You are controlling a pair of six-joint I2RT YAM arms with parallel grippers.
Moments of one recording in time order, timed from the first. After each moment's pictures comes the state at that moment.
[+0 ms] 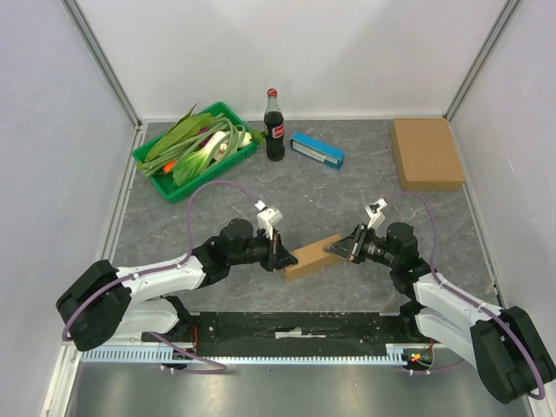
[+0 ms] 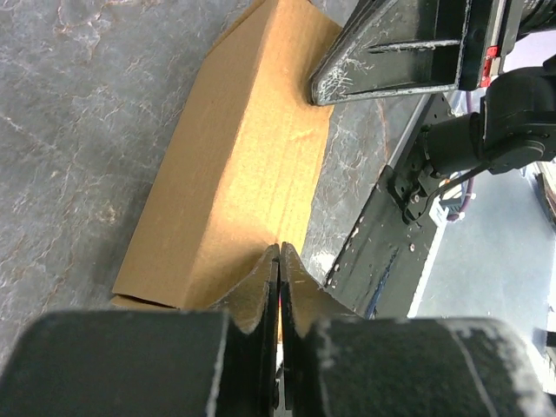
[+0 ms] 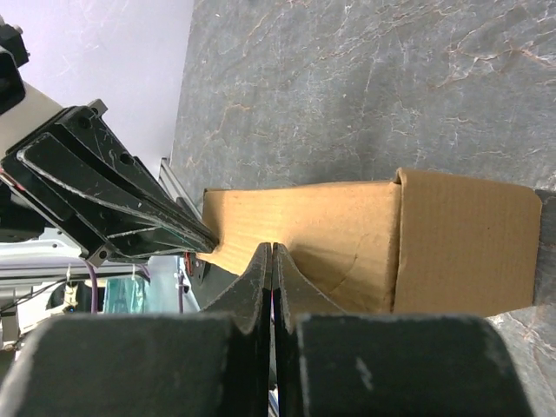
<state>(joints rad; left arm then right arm) -0.86 1.20 0.45 0.32 0.35 -0.55 0.39 0.95 0.16 0.47 -0.61 0.90</state>
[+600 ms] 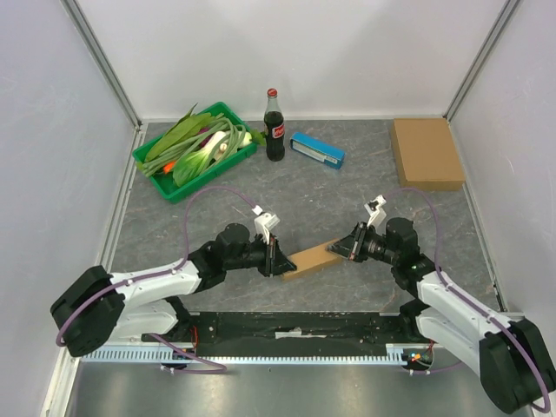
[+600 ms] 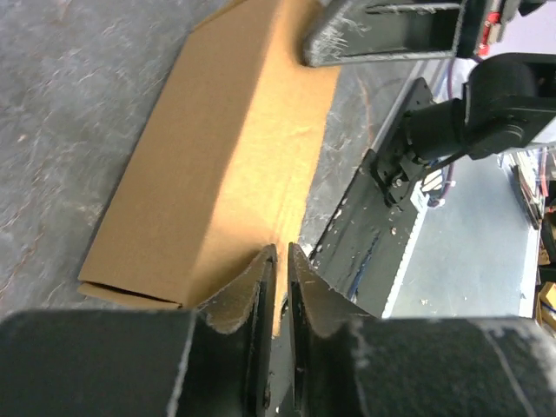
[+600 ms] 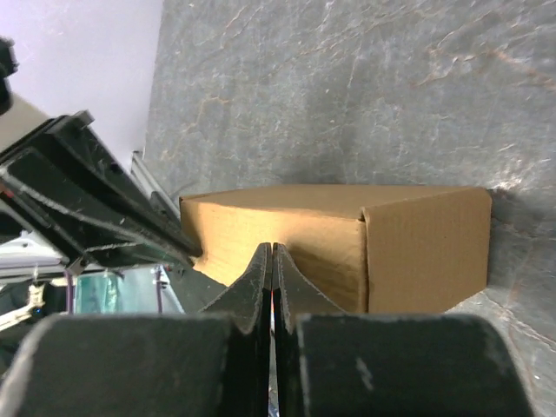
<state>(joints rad) -0.87 1.14 0.42 0.29 0.34 -0.59 0.39 0.90 0.22 0.29 -0.58 0.83</state>
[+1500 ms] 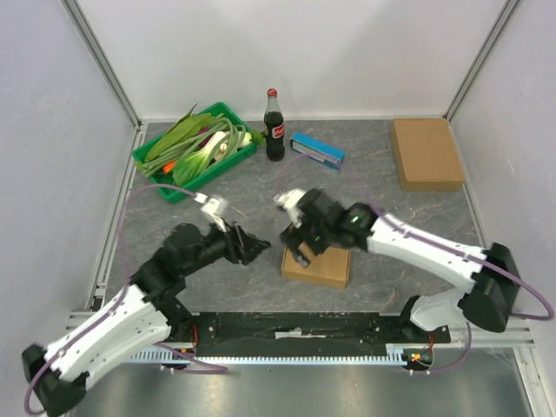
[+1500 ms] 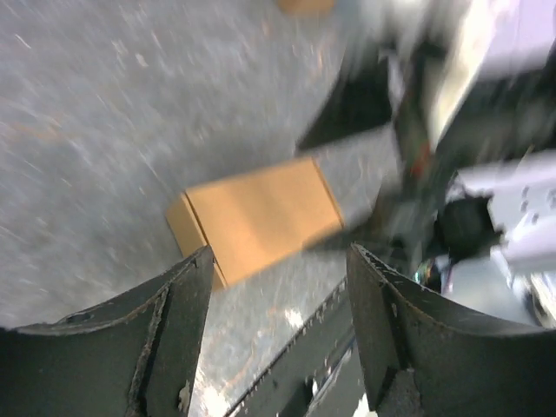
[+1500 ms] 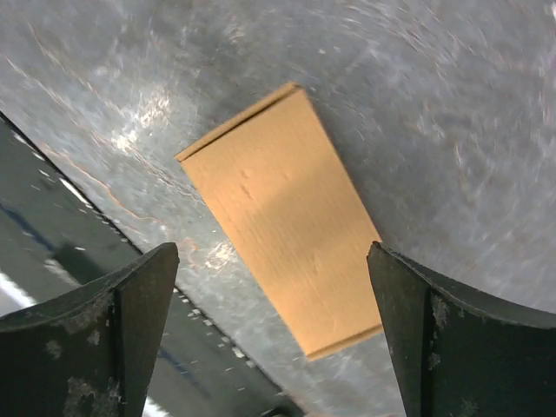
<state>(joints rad) -0.80 0.65 0.45 -0.10 0.16 -0.60 0.88 1.34 1.12 -0.74 -0.06 0.16</state>
